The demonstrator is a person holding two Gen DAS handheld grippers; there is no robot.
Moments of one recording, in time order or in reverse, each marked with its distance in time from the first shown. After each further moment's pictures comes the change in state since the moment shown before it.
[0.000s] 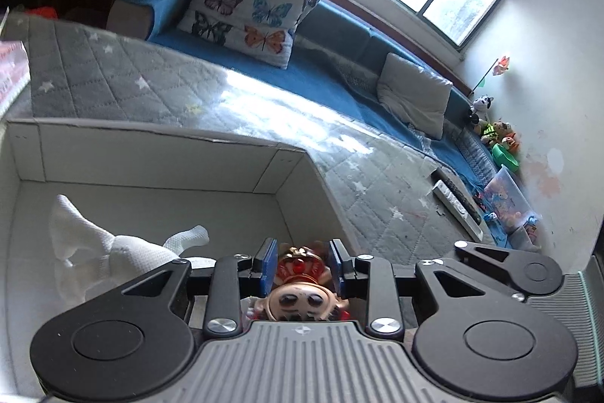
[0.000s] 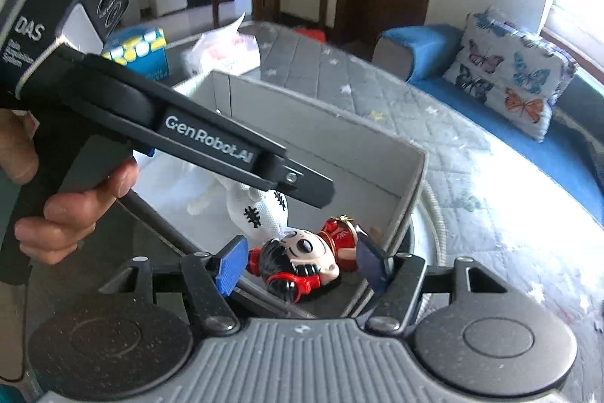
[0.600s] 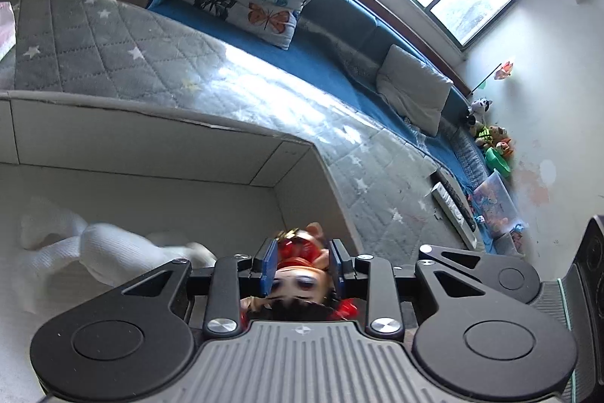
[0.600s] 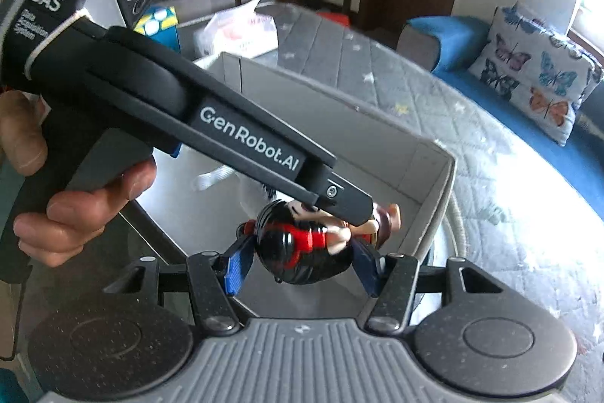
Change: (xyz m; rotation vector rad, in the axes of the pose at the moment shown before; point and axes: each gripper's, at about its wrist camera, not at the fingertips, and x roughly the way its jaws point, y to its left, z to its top) left arm 0.042 0.021 0.017 -0.099 0.083 -0.047; right arm 0.054 -0.004 0.027 -0.070 0.106 0.075
